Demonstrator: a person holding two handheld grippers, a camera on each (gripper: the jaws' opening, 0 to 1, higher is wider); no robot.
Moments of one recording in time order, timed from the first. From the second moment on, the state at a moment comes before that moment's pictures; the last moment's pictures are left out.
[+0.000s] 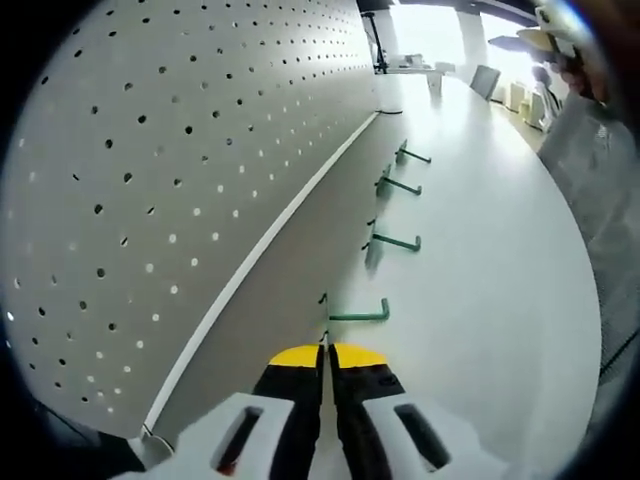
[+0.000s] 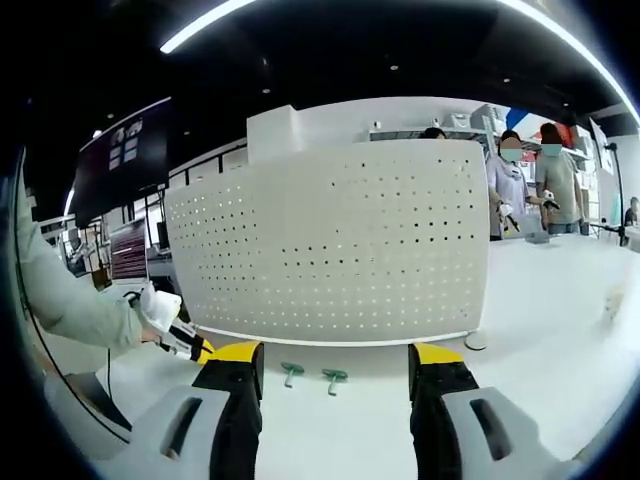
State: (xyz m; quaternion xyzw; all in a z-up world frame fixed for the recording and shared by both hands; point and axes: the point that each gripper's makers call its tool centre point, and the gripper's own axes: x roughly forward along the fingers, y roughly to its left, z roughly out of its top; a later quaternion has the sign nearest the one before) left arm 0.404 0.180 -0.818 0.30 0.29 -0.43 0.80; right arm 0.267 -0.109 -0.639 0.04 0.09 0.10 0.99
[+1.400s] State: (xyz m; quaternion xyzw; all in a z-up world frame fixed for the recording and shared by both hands) left arm 0.405 0.168 -0.785 0.27 0.24 -0.42 0.83; right arm 0.266 -0.105 -0.630 0.04 0.08 0.10 0.99
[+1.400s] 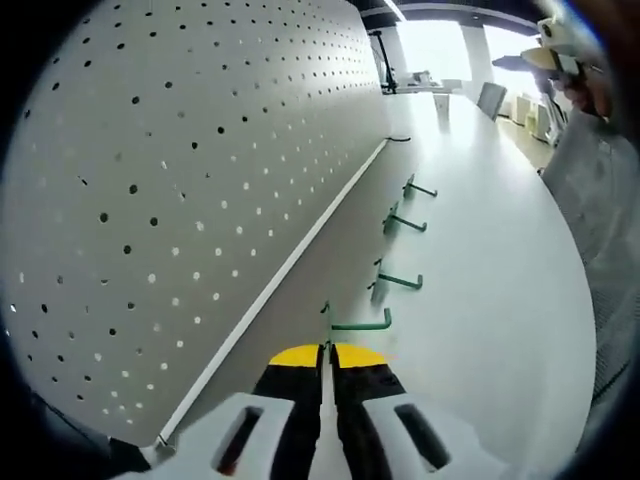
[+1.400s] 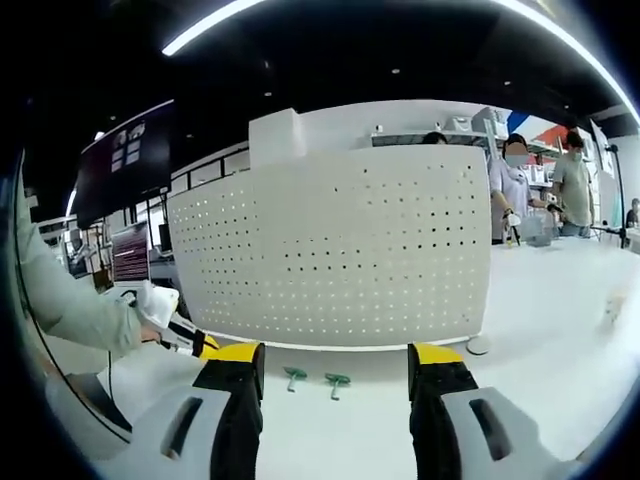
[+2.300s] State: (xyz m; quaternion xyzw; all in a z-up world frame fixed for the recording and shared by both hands) left arm 0.381 0.153 -0.698 0.26 0.14 -0.39 0.87; right arm 0.260 -0.093 -0.584 0.03 0.03 0.14 0.99
